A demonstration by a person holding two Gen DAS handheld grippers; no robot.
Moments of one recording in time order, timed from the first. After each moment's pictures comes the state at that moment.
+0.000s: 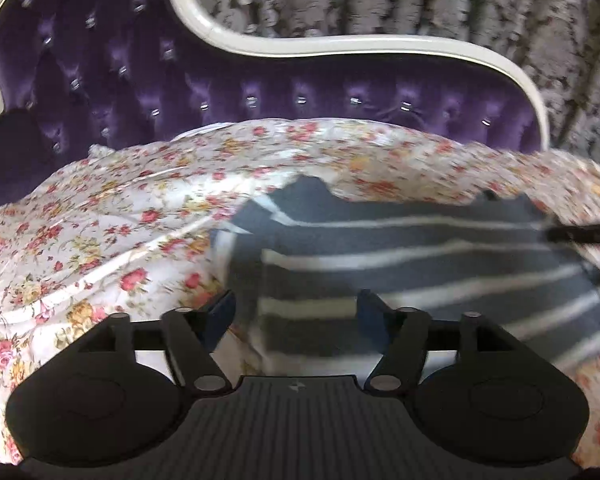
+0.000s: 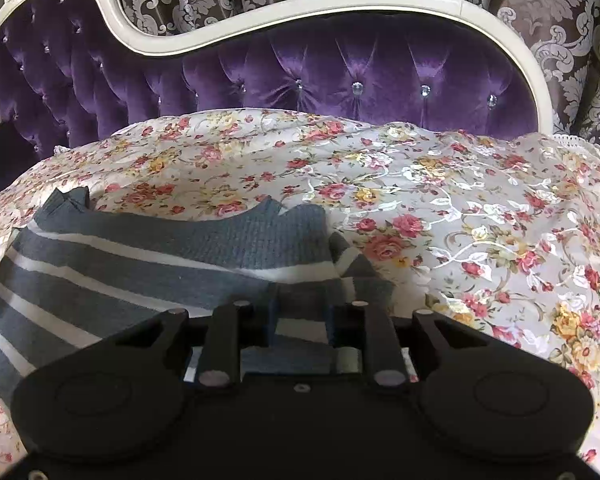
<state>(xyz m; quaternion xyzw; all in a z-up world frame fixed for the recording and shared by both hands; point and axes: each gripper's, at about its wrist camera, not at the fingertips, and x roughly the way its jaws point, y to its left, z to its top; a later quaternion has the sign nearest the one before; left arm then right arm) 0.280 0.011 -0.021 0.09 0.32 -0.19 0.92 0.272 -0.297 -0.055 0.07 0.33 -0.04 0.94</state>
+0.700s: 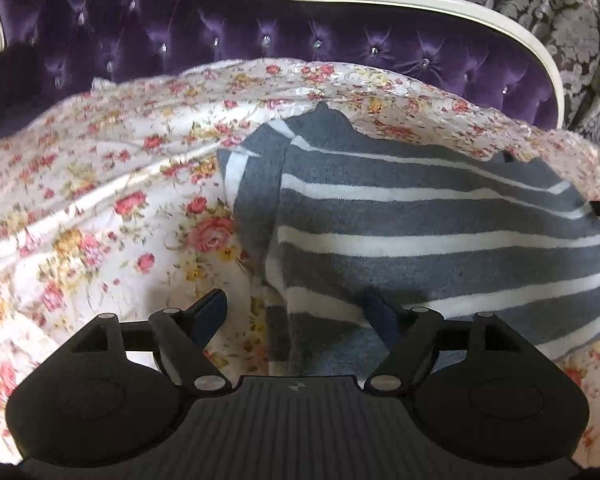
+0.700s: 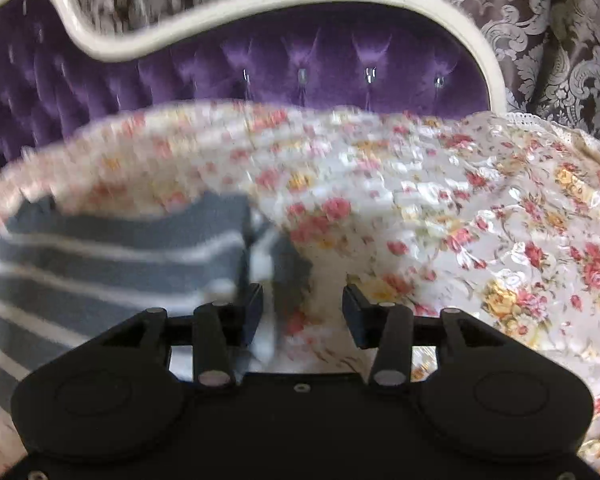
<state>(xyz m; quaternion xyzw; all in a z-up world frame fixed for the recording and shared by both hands) 0.297 0.031 -0.053 0.04 0.40 -0.17 0.90 0.251 -0.331 -0.046 0.10 0.34 -0.08 0.93</state>
